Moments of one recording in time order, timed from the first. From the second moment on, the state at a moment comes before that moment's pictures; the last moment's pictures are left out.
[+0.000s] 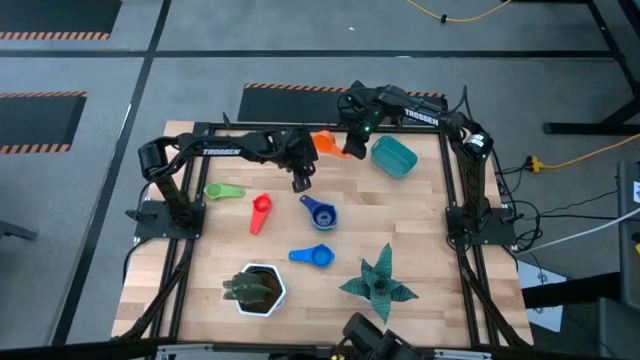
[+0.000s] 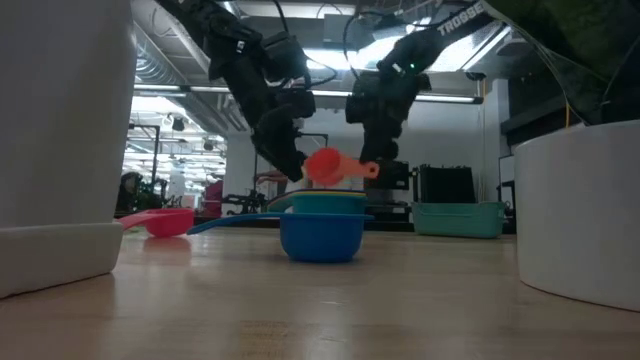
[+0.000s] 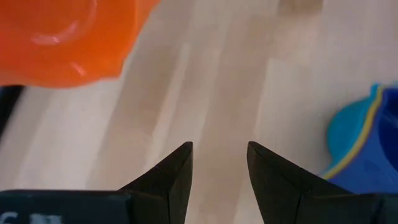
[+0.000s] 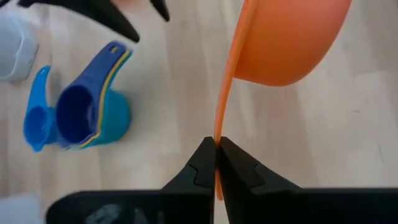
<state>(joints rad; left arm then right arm) 0.40 1.71 1.16 -0.39 0.08 0.12 -0.66 2.02 1.73 -1.02 -0.54 -0.35</state>
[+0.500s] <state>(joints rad) 0.27 1.71 1.16 -0.52 0.05 0.14 -0.56 2.02 1.87 -1.32 -0.53 -0.40</state>
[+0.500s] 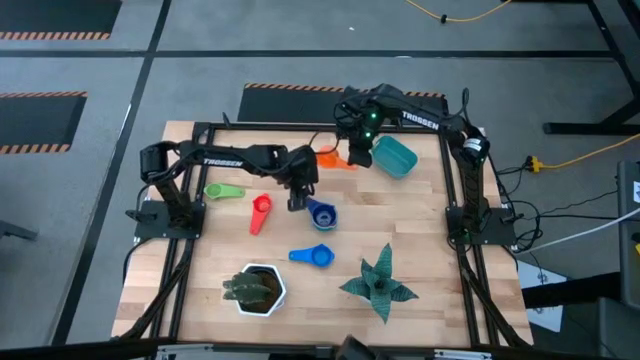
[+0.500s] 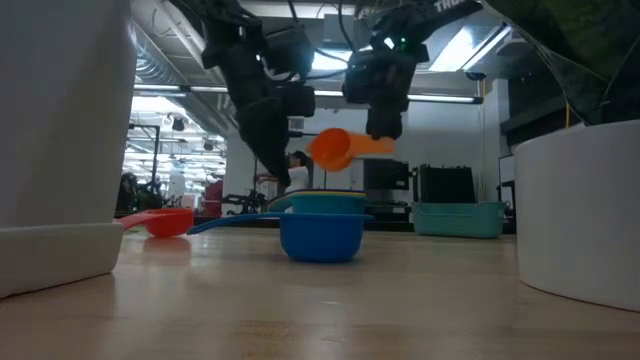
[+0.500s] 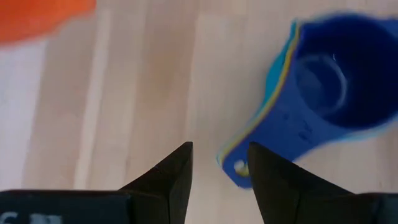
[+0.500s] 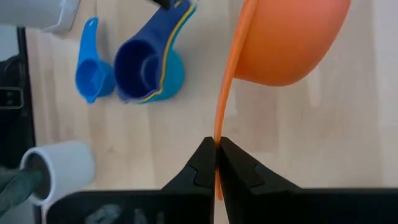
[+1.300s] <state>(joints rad) 0.17 1.53 1.16 -0.75 -0.10 0.14 -0.45 2.02 1.90 -1.57 -0.60 -0.58</state>
